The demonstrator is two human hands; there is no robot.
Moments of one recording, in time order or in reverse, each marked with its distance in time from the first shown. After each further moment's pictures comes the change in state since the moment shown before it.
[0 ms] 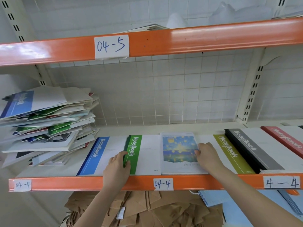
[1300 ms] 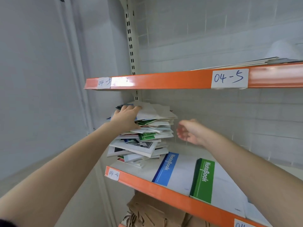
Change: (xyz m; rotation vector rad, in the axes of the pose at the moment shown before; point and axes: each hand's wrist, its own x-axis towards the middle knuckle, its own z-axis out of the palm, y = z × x) left_hand 0.079 -0.051 -0.281 0.634 0.108 0.013; right_hand 0.006 -0.322 -0.016 1.065 -0.607 -0.107
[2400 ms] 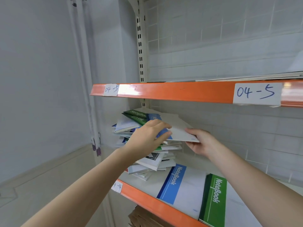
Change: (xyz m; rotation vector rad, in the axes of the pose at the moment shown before) left_hand -0.029 0.039 0.012 -0.396 0.253 0.313; right_hand 0.036 -0.001 0.004 0.506 -0.062 0.084
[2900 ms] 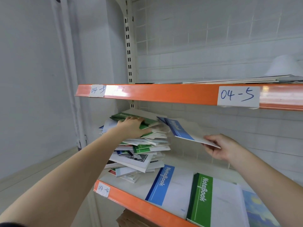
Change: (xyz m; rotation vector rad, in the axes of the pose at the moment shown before) left_hand 0.065 -0.064 0.014 0.279 -0.372 -0.344; right_hand -0.022 -0.038 -0.076 0.016 0.166 0.020
